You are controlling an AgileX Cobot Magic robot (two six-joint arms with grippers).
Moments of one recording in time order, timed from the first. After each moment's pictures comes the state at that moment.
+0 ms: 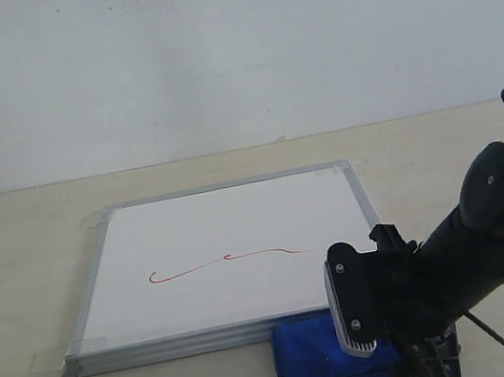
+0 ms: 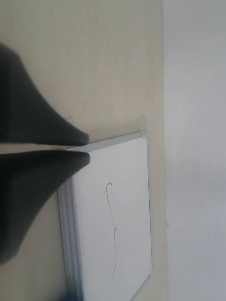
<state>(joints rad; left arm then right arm) 0.00 0.00 0.00 -0.08 0.30 0.04 0.47 1.76 -0.77 0.80 0.34 -1.89</state>
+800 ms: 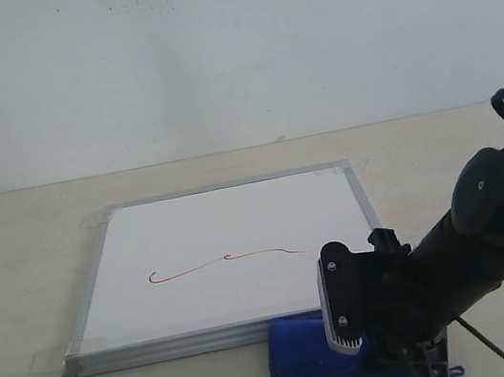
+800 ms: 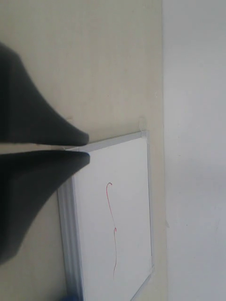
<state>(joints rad) 0.00 0.00 0.00 -0.08 0.30 0.04 0.49 1.78 -0.77 0.82 0.33 -1.82</state>
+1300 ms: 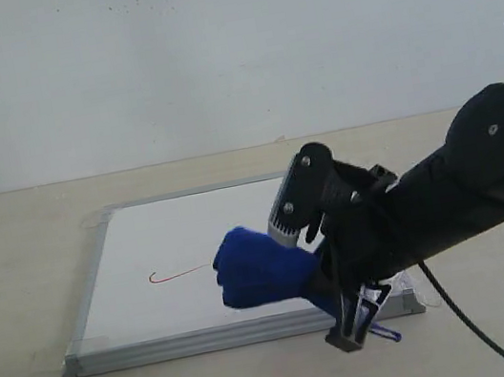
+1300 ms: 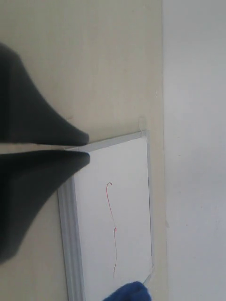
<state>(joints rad) 0.00 0.00 0.00 -0.08 0.30 0.04 0.57 1.60 -0.84 0.78 0.27 -1.30</state>
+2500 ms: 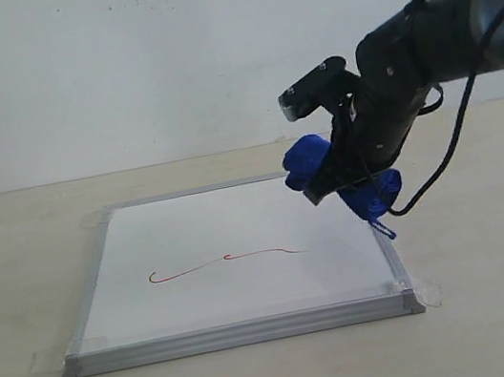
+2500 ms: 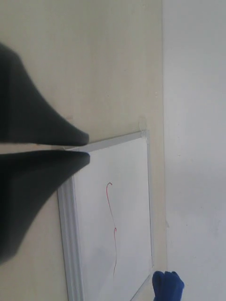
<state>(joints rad) 0.00 0.00 0.00 -0.08 0.30 0.04 0.42 1.97 -1.41 -0.21 0.56 -0.05</state>
